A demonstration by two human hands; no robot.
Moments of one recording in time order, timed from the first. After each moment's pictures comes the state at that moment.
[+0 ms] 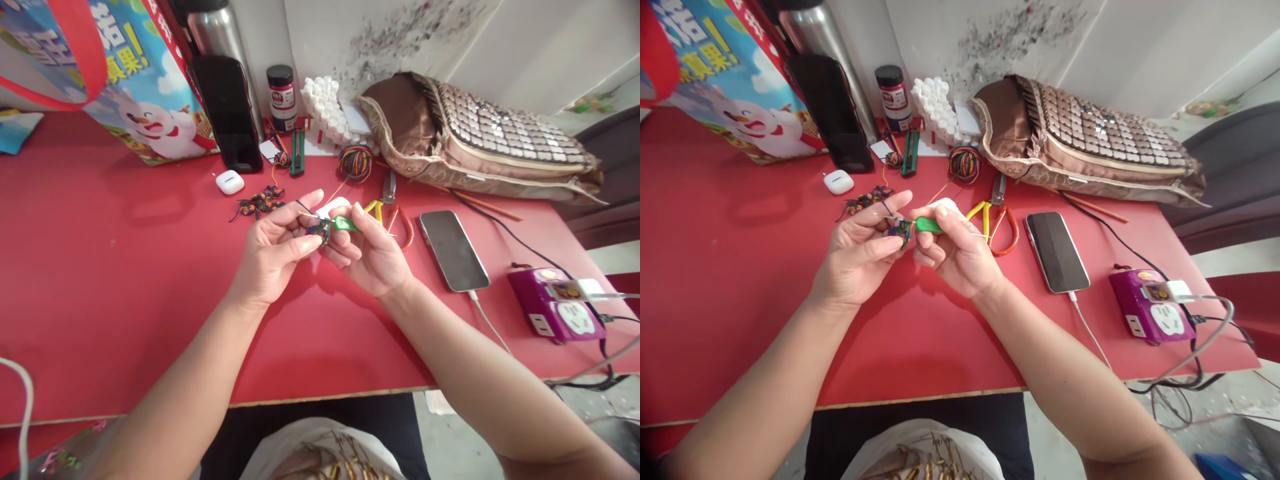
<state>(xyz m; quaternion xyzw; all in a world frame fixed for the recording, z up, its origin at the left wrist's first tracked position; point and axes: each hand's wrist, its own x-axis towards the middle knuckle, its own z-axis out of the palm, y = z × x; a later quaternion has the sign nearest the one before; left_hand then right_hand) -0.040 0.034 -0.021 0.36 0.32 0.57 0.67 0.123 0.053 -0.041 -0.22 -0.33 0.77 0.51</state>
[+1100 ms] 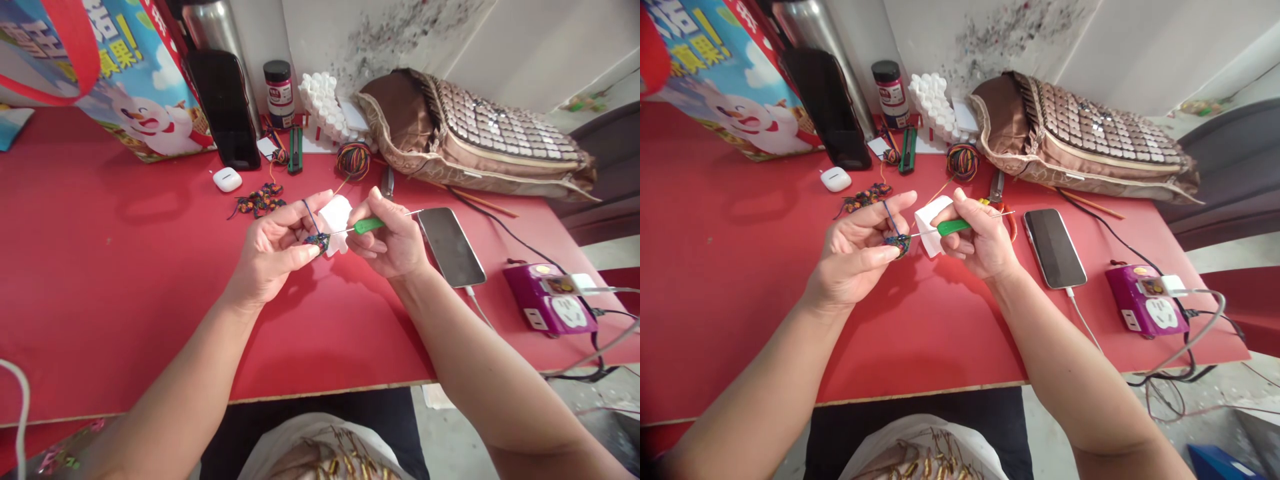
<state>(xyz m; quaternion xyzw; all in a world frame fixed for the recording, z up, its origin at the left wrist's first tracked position) -0.040 0.028 -0.012 0.43 0.33 0.55 0.64 0.148 0.065 -0.026 -0.31 -0.38 0.72 0.50</state>
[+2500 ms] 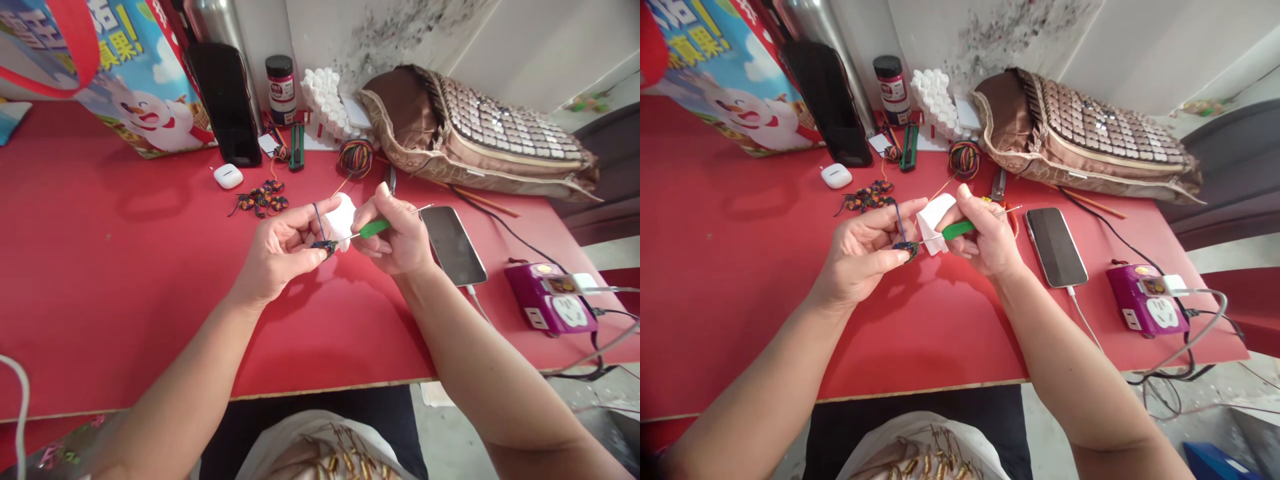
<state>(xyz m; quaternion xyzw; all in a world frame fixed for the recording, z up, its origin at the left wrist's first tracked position) -0.039 0.028 -0.017 0.46 0.32 0.53 0.64 0.154 0.065 -0.033 -0.29 -0.46 0.68 0.50</state>
